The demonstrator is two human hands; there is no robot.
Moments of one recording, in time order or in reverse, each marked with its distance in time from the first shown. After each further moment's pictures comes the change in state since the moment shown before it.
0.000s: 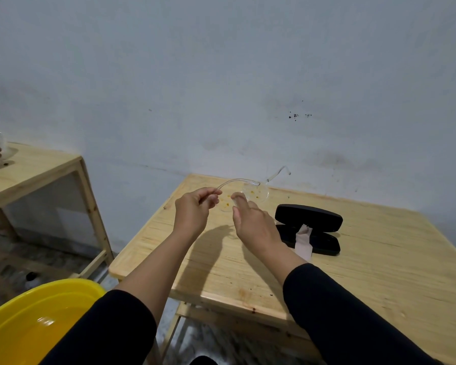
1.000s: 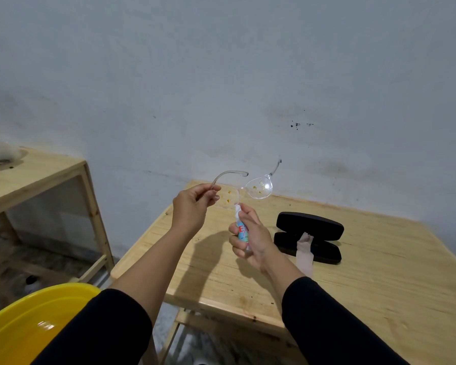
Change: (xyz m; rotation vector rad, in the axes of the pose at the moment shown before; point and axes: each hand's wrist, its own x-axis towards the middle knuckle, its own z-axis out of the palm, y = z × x) left_hand 0.013 0.009 -0.007 -0.169 0.029 0.009; right_hand 0.000 -0.007 0.009 1.655 -0.216 0.598
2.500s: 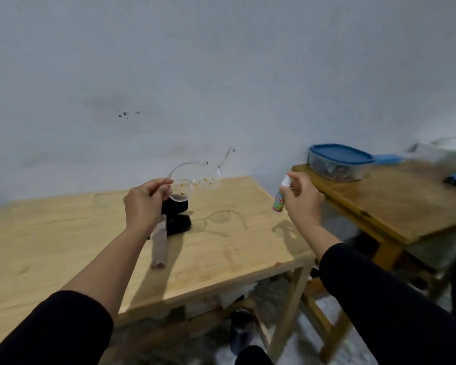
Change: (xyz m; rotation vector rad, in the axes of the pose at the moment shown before) left_hand -0.079 0.039 0.197 -0.056 -0.304 0.009; right_hand -0.249 -0.132 -0.232 -0.964 1.263 -0.628
